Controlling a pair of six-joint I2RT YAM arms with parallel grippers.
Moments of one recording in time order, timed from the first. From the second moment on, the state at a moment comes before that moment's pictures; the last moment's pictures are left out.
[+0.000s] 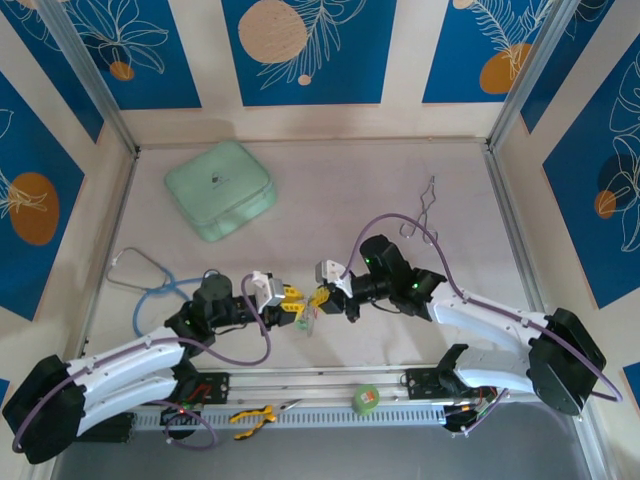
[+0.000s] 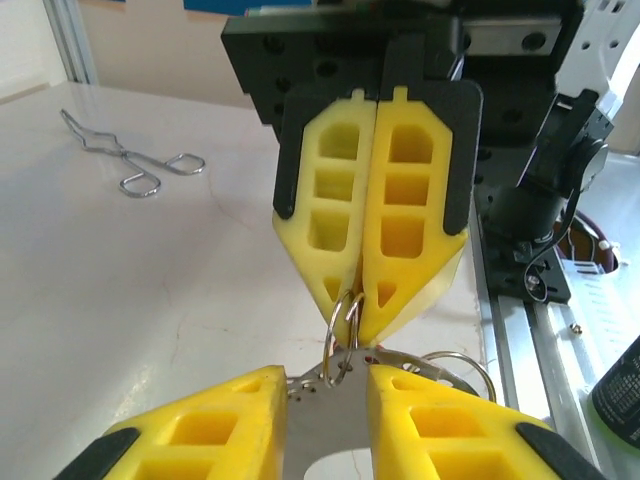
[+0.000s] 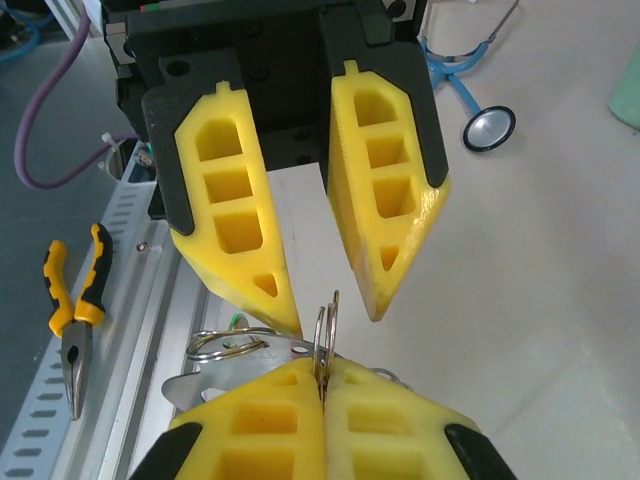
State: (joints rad) left arm -0.78 0.86 0.24 0.40 0.55 0.06; right arm 0.82 1.15 0.66 -0.13 -0.69 -0.33
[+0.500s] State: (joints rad) left arm -0.78 0.88 0.34 0.18 0.57 0.18; right arm 0.91 1.29 0.90 -0.52 -0.52 -0.57
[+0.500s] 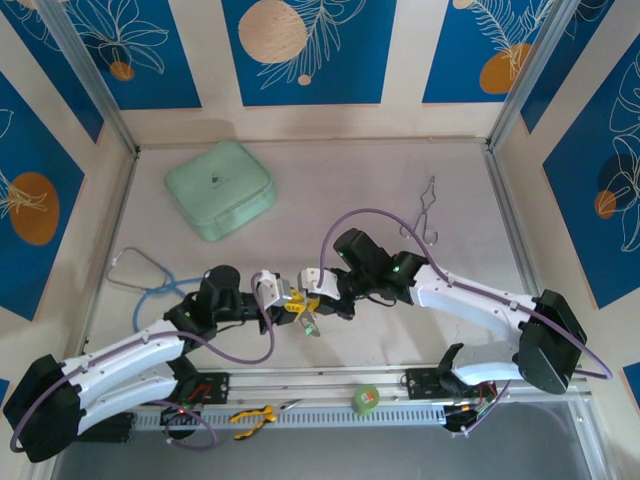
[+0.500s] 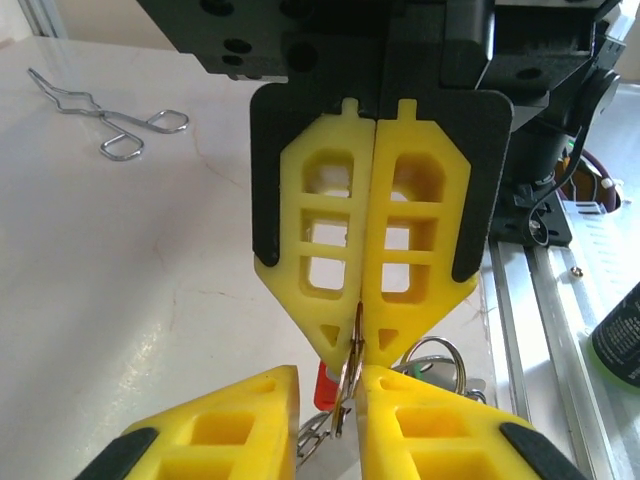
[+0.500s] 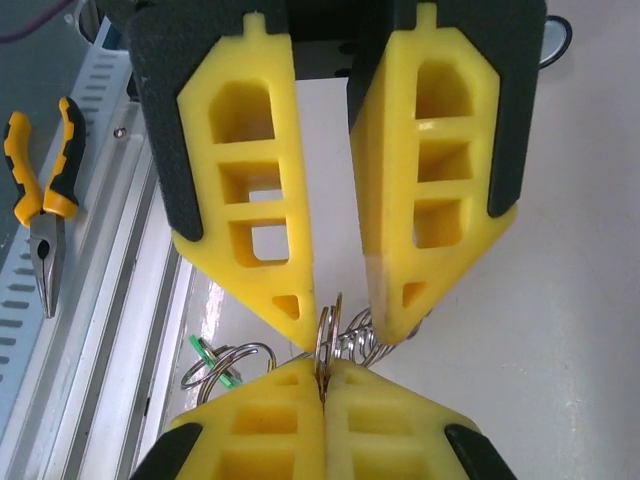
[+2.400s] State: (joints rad) left arm -0.79 0.87 0.20 0.52 0.56 0.03; right arm 0.84 1.11 0.65 -0.17 -0.59 -0.31
